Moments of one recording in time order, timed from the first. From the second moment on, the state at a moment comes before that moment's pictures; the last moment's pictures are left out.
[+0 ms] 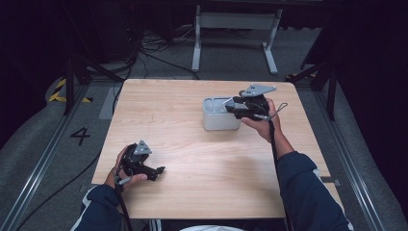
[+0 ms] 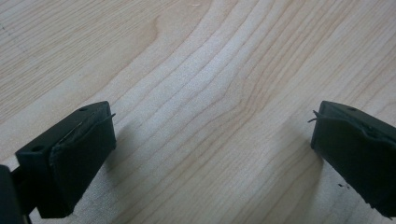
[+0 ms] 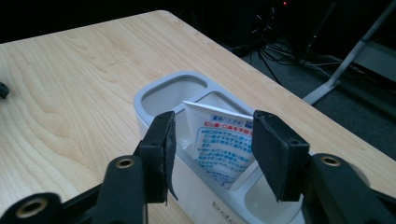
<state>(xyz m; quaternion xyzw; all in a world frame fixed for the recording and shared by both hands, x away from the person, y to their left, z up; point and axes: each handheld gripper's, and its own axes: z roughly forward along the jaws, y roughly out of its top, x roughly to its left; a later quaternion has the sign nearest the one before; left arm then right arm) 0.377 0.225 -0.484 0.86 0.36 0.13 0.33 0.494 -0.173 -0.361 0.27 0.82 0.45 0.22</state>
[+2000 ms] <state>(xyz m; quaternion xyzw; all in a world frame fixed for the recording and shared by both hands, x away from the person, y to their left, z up) 0.377 0.225 -0.484 0.86 0.36 0.13 0.33 0.399 -0.241 -0.393 0.23 0.88 0.32 0.25</state>
